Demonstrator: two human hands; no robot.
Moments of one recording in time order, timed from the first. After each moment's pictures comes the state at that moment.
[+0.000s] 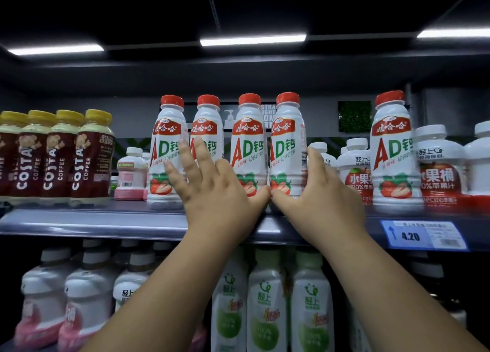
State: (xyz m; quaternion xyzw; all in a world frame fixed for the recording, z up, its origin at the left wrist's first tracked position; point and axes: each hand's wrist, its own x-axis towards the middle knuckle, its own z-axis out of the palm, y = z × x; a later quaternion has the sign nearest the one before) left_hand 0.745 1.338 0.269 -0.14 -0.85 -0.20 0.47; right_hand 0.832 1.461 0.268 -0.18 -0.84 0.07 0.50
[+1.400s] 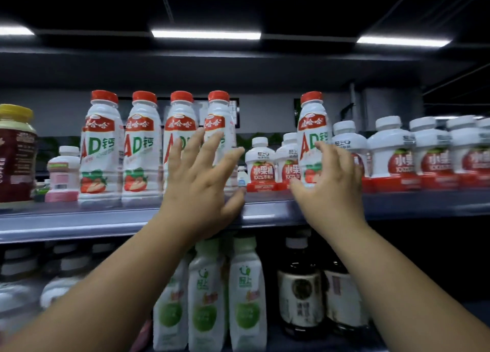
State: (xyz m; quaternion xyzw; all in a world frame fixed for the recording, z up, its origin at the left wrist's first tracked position) left_hand 0.771 1.365 0.264 -0.41 -0.70 -0.16 0.56; right_hand 0.895 1.543 0.250 -0.20 -0.74 0.10 0.63
